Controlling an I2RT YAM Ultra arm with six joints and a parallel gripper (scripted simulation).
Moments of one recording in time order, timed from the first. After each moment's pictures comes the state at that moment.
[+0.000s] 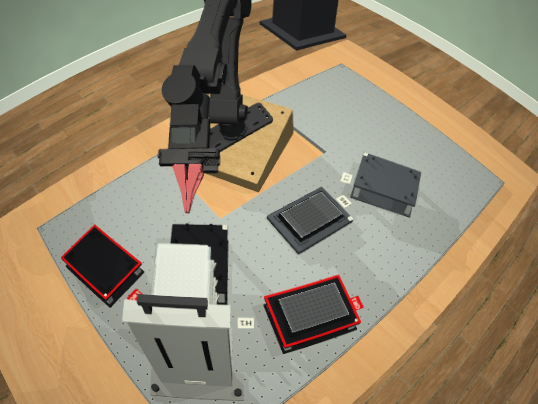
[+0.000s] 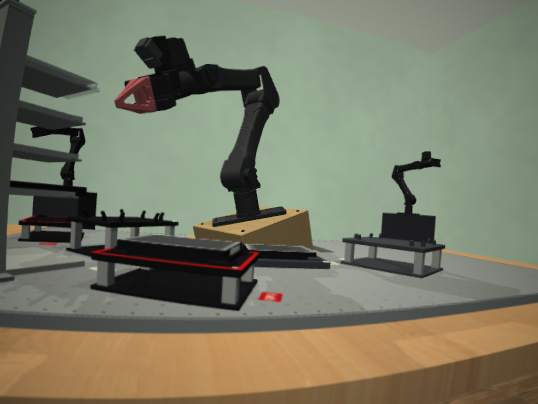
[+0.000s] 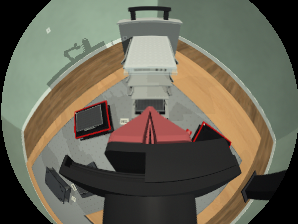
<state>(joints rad) -0.71 0.88 0.82 -0.18 -0.11 -0.15</state>
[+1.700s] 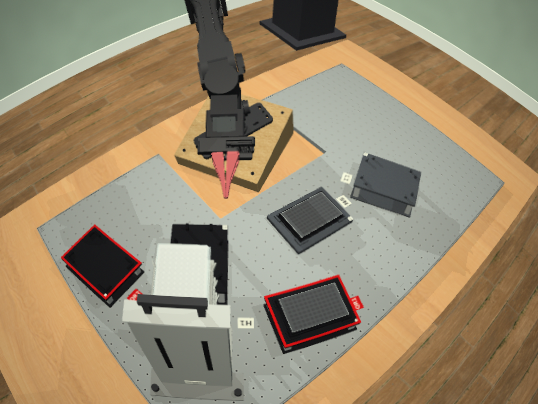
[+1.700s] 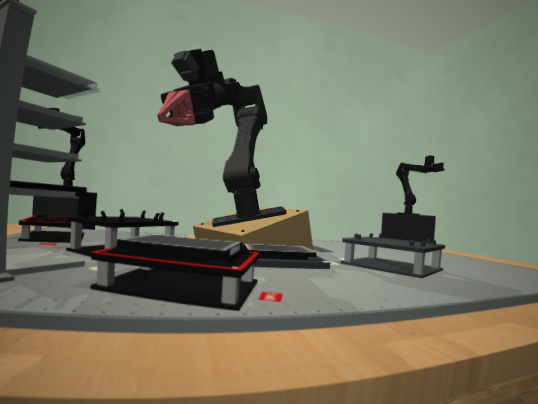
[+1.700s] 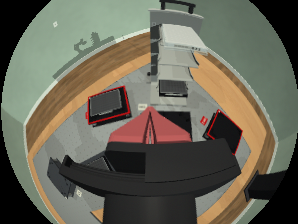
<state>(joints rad) -0.35 0.68 0.63 -0.22 0.19 -0.07</state>
